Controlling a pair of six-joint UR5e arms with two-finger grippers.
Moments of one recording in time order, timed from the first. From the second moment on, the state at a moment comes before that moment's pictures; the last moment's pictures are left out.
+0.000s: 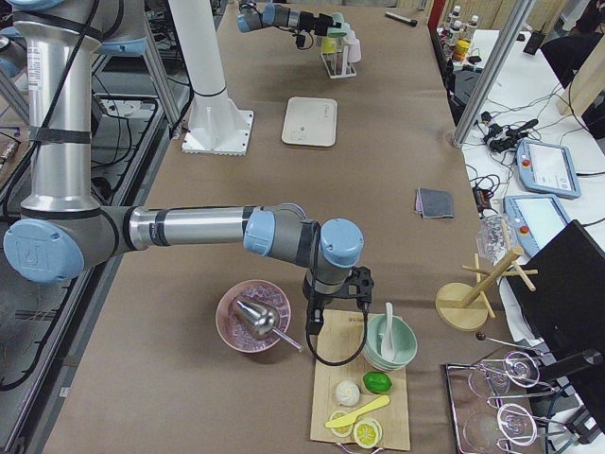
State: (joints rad) left arm -0.26 -1.40 -1.96 -2.61 -0.39 1.06; right arm 1.60 -1.64 1.73 -1.87 2.32 -0.16
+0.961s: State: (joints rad) left arm -0.23 -1.40 -1.99 -2.62 -0.51 0.18; right arm 1.60 -1.64 1.73 -1.87 2.32 -0.16
